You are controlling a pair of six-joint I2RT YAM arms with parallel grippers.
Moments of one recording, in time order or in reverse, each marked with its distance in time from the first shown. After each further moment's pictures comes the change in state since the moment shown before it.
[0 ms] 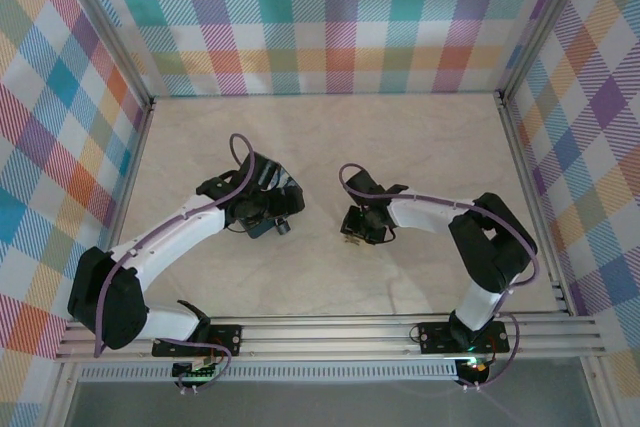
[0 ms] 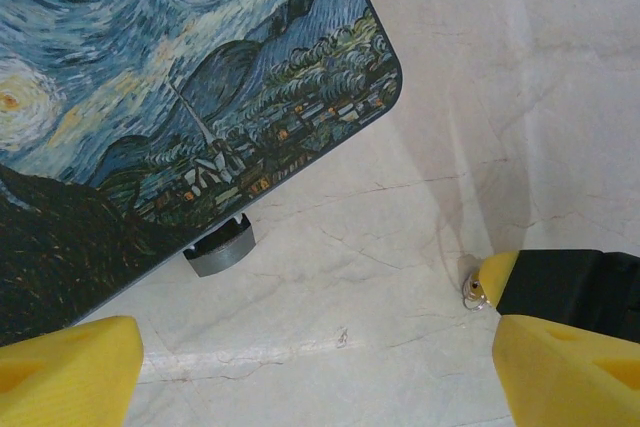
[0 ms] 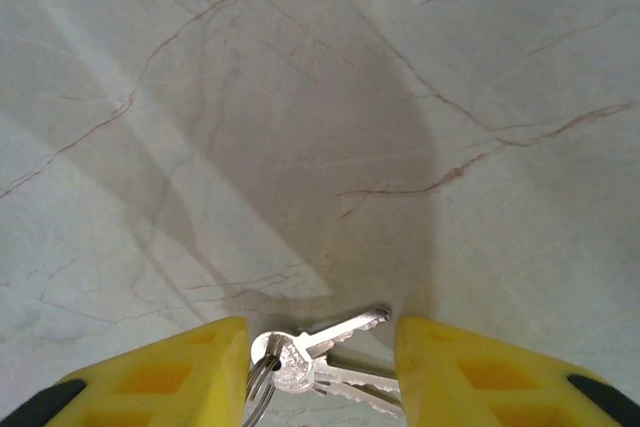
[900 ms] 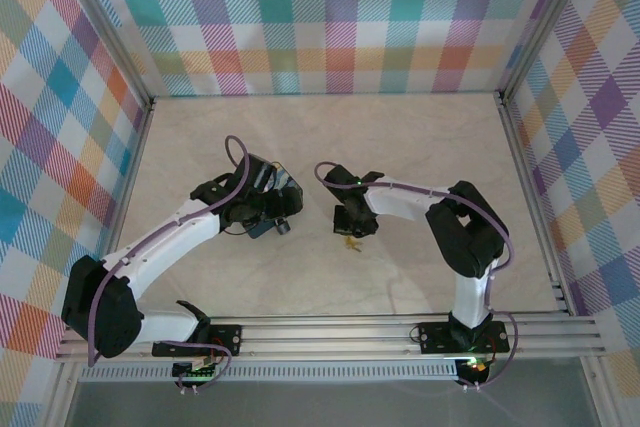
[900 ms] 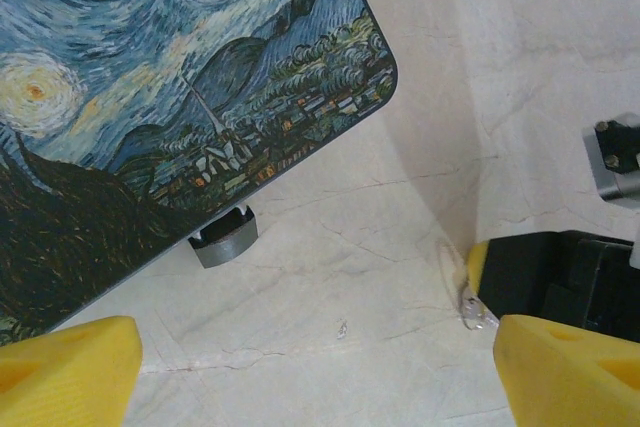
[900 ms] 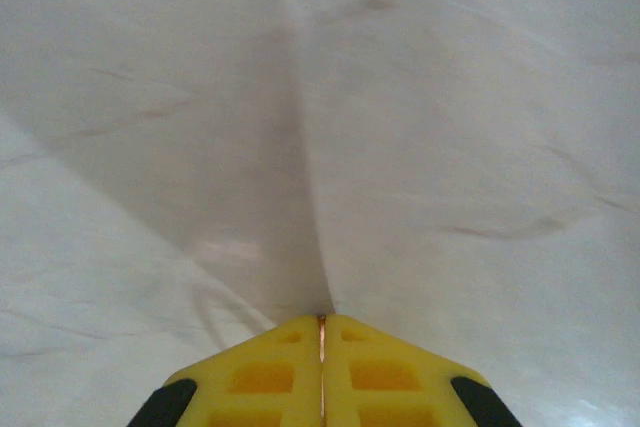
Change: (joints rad) left arm 0.000 -0.048 -0.021 -0.002 -0.003 0.000; right arm 0.059 0.163 0.240 -0.200 0.070 -0.181
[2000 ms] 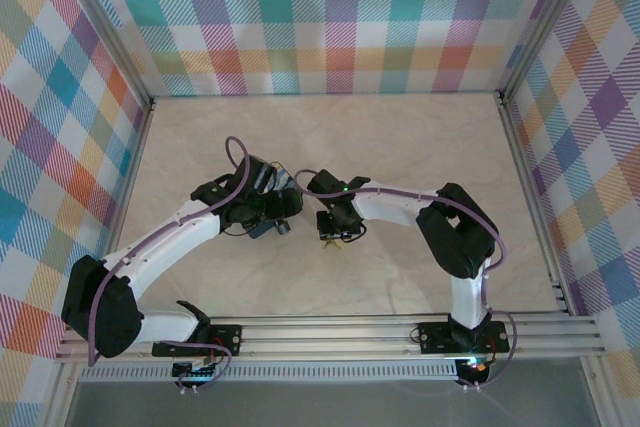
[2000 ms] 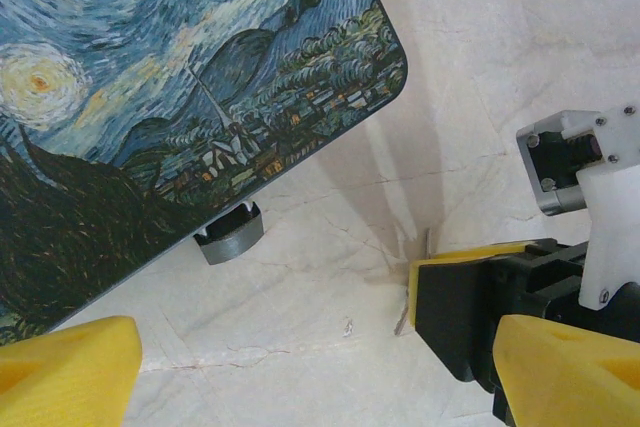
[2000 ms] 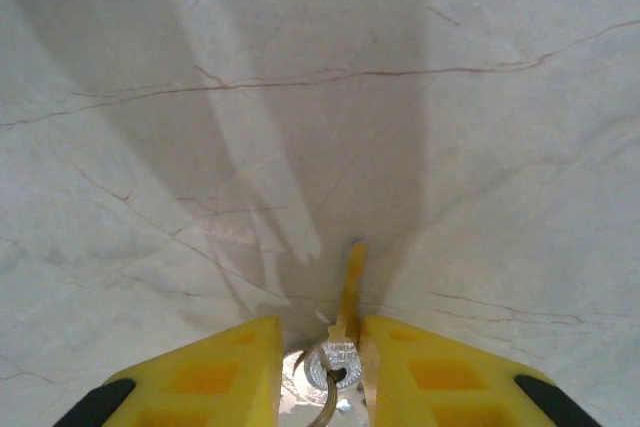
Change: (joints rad) left arm 0.000 0.000 -0.008 0.000 -0.005 0.000; right arm 0.073 0.034 0.044 0.029 -0.029 -0.117
